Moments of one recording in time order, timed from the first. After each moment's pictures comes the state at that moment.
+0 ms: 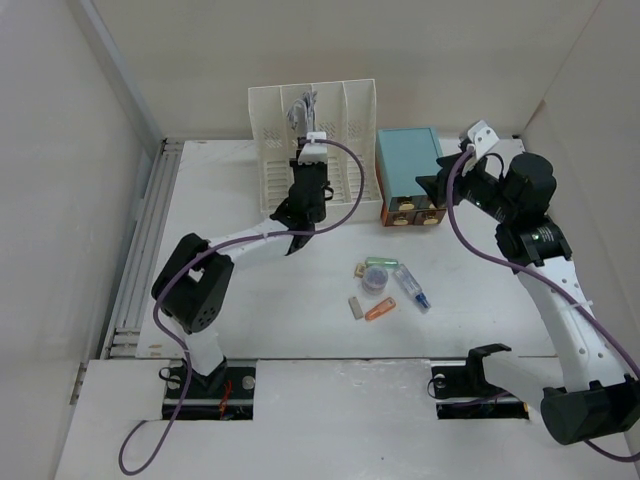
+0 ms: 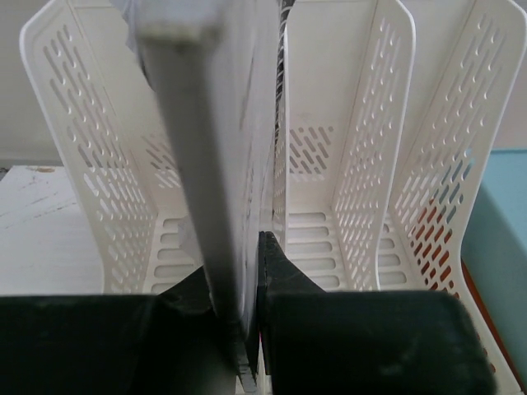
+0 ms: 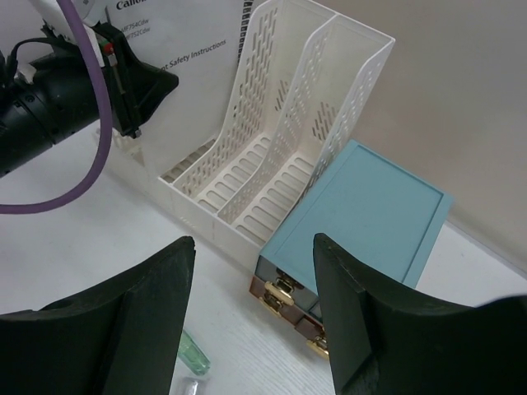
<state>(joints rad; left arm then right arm) -0.69 1.75 1.15 0.64 -0.71 0.00 0.18 1.04 1.14 -0.19 -0.49 -0.19</state>
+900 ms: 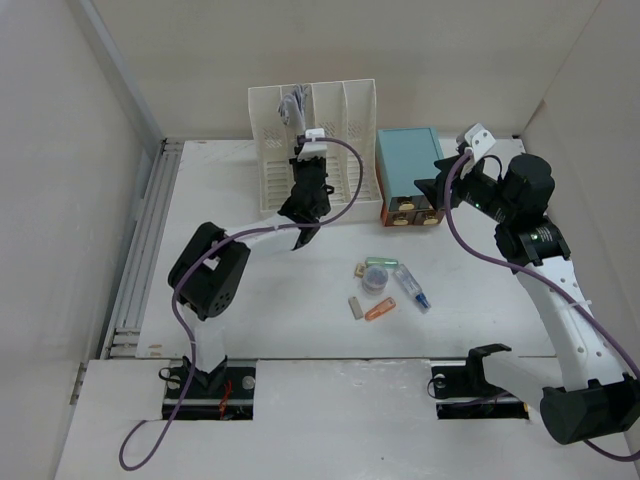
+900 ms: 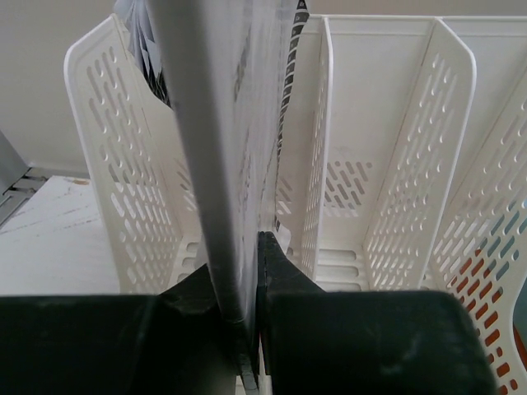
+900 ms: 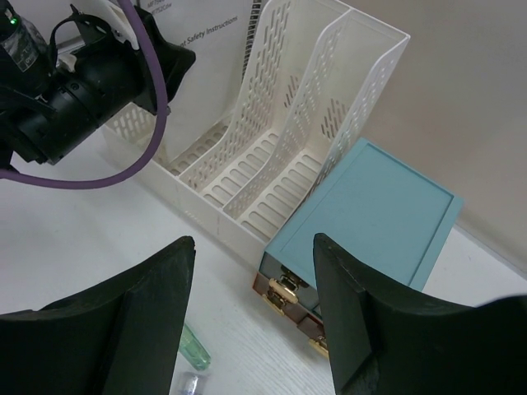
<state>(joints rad) -0.67 1.87 1.20 0.86 -0.82 0.11 0.17 1.04 1.13 -0.19 -0.54 -0.21</state>
